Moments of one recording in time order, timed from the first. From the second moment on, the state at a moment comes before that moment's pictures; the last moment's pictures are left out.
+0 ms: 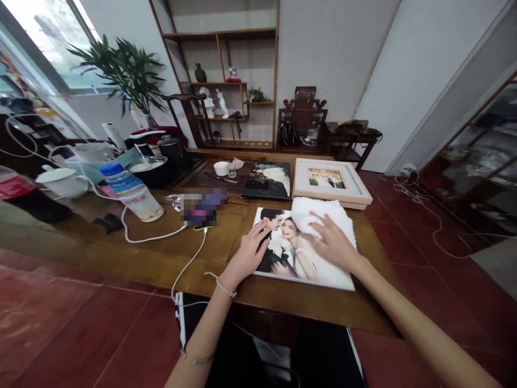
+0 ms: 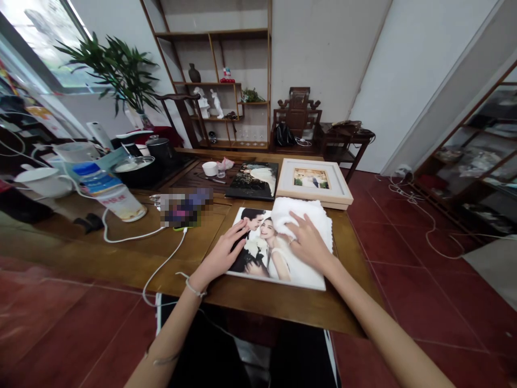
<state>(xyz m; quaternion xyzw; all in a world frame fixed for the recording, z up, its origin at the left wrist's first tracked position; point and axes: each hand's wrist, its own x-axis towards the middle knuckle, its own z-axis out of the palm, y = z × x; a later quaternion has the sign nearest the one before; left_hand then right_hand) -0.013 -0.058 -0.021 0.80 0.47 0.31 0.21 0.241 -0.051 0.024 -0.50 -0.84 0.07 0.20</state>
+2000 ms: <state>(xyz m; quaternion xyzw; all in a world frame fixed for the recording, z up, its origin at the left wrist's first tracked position) -0.015 -0.058 -0.021 0.81 0.46 0.31 0.22 0.191 -0.151 0.026 -0.35 -0.93 0.09 0.09</state>
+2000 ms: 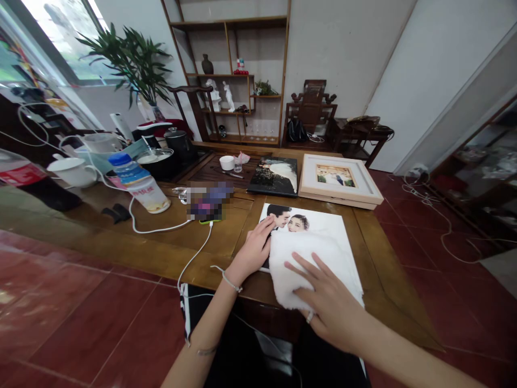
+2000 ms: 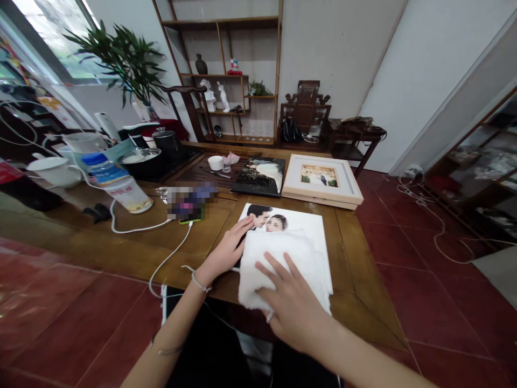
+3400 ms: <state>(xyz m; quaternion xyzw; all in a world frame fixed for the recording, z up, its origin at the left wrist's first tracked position) -0.010 -0.057 -0.021 0.79 0.47 0.32 0.21 0.206 -0.045 0.023 -0.43 -0.89 -0.02 0.14</state>
